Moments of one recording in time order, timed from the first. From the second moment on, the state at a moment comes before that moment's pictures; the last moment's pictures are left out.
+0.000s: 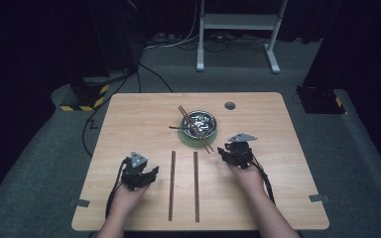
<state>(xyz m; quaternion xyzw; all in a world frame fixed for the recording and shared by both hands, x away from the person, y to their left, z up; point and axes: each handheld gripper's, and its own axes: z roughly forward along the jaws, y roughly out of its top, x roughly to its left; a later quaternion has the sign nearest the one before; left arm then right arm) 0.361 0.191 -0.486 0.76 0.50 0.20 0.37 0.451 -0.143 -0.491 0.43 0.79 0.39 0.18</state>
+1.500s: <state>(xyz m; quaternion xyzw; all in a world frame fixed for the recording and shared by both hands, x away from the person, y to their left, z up) 0.457 0.053 -0.488 0.74 0.51 0.26 0.36 0.431 -0.124 -0.508 0.38 0.78 0.44 0.21</state>
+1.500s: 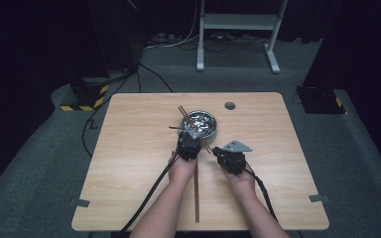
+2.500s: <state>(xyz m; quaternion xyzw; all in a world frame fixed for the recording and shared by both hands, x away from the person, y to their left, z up) 0.456 0.054 -0.489 0.74 0.50 0.26 0.37 0.429 -0.119 -0.509 0.37 0.79 0.45 0.21</state>
